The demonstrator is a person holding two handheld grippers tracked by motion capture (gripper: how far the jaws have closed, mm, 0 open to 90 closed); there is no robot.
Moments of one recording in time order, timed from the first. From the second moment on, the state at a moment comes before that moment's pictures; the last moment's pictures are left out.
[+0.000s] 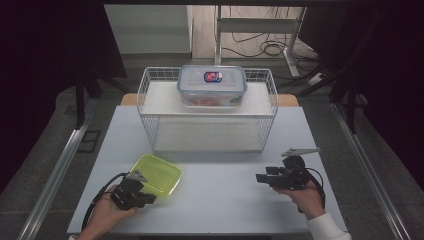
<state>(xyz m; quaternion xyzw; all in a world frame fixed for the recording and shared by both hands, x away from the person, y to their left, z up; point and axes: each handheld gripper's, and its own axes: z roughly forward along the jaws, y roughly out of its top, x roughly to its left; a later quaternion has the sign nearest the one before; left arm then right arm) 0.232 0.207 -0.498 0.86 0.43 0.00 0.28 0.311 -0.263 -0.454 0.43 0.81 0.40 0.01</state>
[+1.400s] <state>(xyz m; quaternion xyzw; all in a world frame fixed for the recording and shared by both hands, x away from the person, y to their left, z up) 0.285 0.272 -0.494 0.81 0.51 0.03 0.28 0.313 -0.262 -0.456 0.43 0.81 0.40 0.01</state>
